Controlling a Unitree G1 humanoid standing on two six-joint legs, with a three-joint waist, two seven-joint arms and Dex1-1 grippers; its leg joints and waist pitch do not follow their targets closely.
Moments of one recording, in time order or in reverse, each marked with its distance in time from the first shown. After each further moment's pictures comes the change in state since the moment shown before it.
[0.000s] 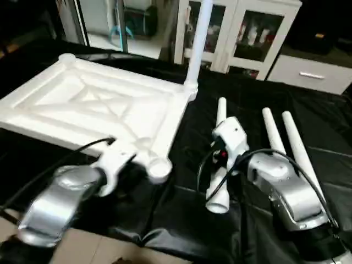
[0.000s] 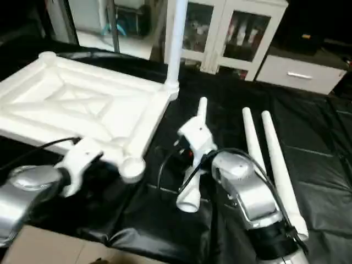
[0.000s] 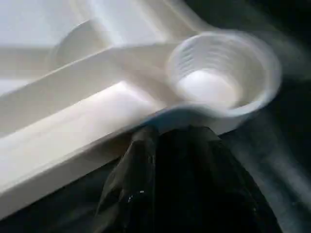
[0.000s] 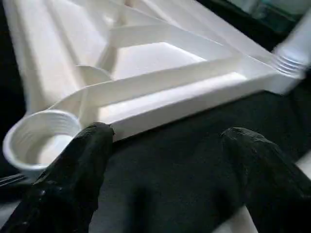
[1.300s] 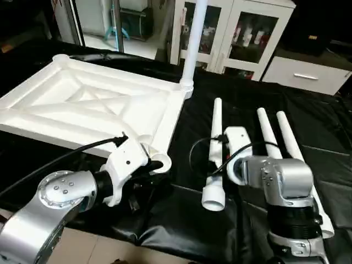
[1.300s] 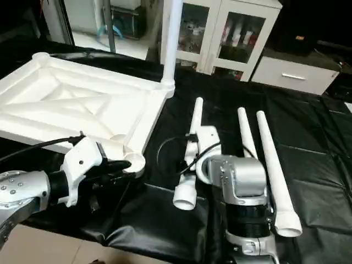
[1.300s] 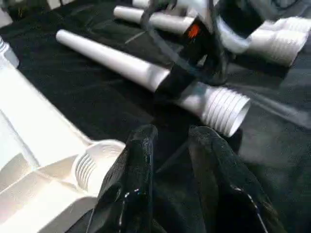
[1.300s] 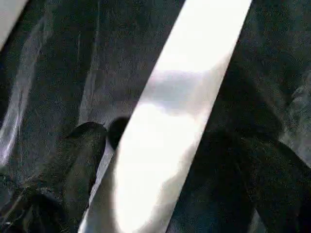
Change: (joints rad) left arm 0.110 0.101 0.110 -0.359 -0.244 -0.080 -0.132; right arm -0.149 0.296 -0.270 0.027 -0.043 0.893 -0.345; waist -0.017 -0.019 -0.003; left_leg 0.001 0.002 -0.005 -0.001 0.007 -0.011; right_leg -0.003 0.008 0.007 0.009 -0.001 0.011
